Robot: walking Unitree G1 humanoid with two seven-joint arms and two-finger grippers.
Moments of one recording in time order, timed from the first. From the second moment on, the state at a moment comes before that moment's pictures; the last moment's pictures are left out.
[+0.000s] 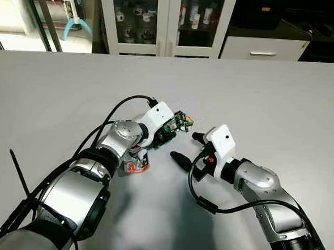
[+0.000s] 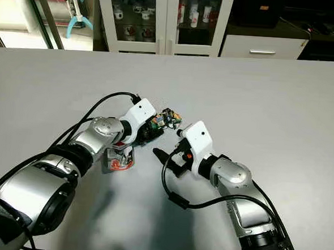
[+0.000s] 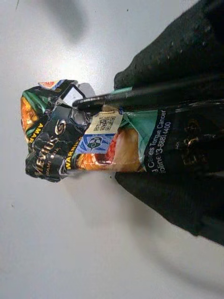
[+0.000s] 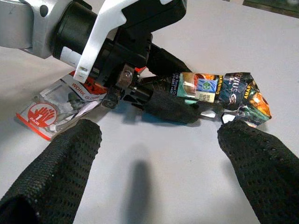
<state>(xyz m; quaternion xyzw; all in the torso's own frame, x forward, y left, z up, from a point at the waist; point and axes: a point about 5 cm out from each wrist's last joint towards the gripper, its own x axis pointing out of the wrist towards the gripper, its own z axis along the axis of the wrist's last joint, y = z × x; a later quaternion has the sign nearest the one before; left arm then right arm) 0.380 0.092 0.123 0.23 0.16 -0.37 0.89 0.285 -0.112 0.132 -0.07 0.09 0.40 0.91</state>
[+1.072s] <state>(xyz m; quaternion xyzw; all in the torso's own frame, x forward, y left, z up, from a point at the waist) 0.397 0.127 0.151 0.10 0.04 -0.16 0.98 0.306 -0.120 0.135 -0.06 0.07 0.31 0.95</state>
